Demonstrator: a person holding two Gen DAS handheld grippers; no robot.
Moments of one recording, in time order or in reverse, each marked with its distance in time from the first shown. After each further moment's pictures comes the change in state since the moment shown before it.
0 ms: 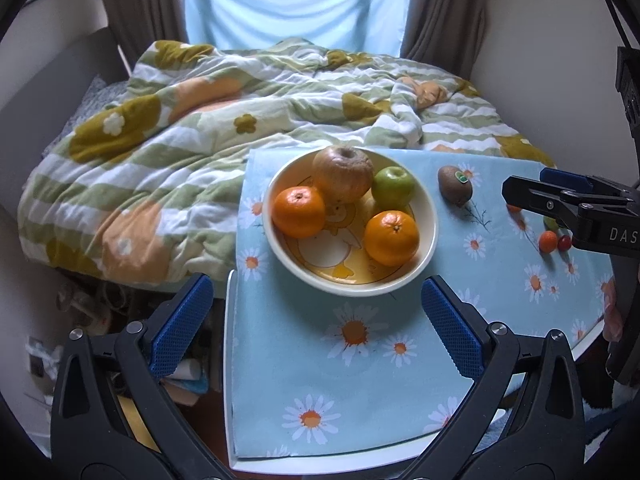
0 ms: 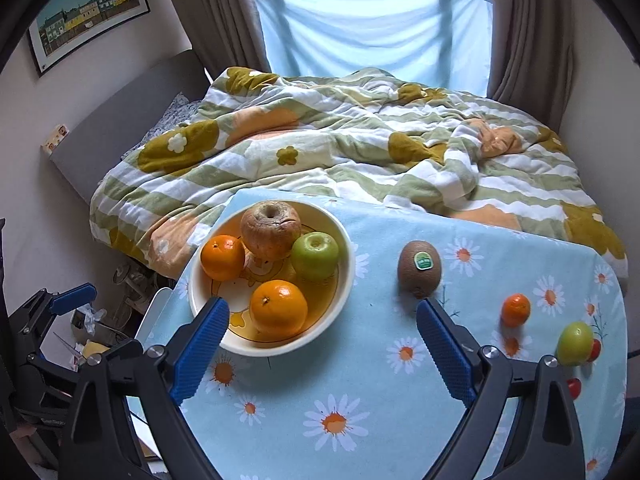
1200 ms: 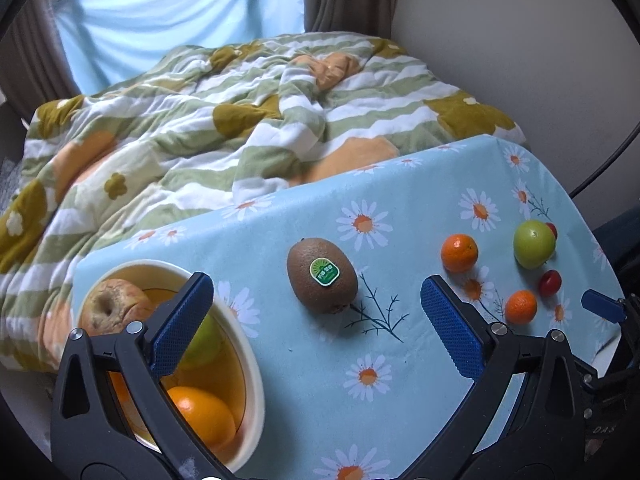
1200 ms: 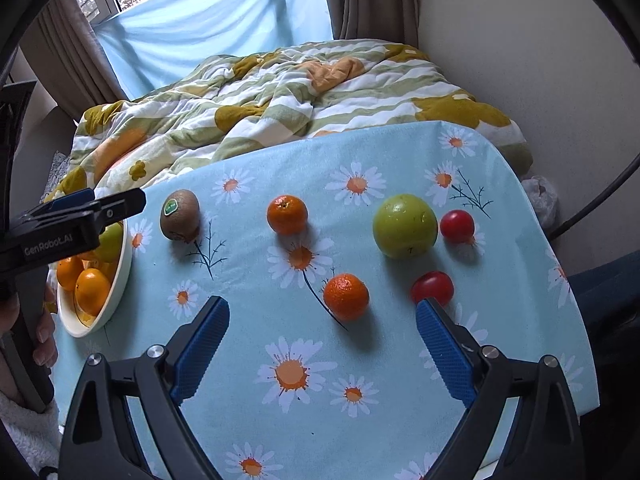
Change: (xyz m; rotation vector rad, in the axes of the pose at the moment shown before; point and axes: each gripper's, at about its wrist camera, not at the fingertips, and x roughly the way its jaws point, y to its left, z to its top) left arm 0.150 -0.196 0.103 0.259 0.088 -0.127; right arm -0.010 -0.174 -0.083 0.354 0.096 -0.267
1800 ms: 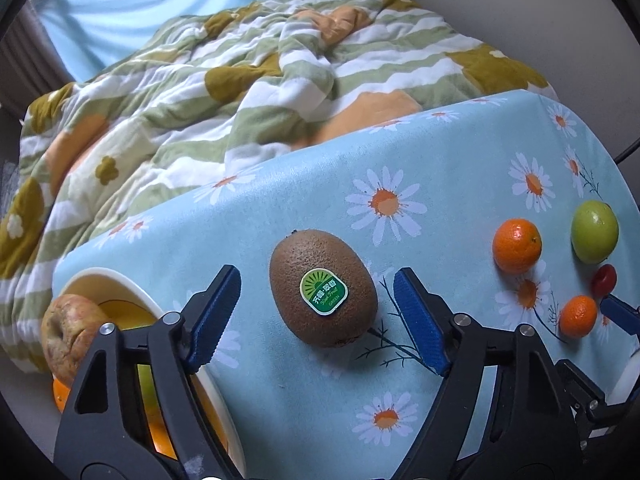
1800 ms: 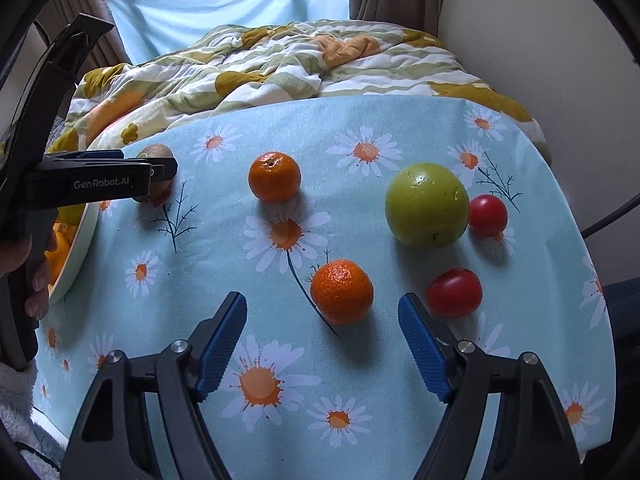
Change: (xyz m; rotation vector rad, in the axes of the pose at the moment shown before) left arm 0.075 -0.010 0.005 0.032 0.144 0.068; right arm 0.045 0.000 -0.004 -0.103 0.044 -0.019
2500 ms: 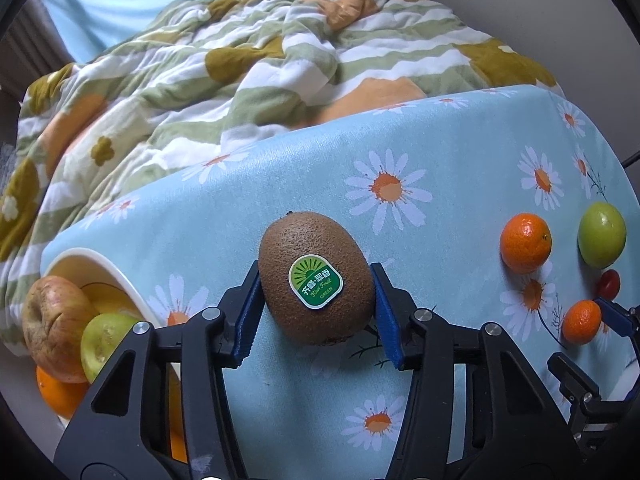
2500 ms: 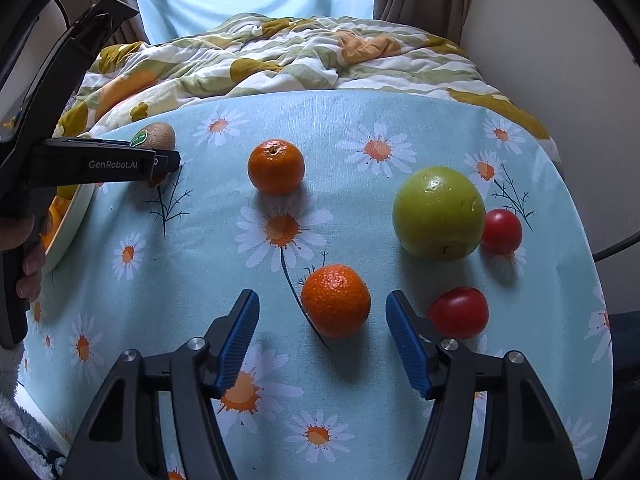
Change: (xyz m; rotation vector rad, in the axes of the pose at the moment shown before) left arm 0.012 -0.002 -0.005 -0.037 0.038 -0.006; right arm 0.012 -0.003 -0.001 -0.089 0.012 0.014
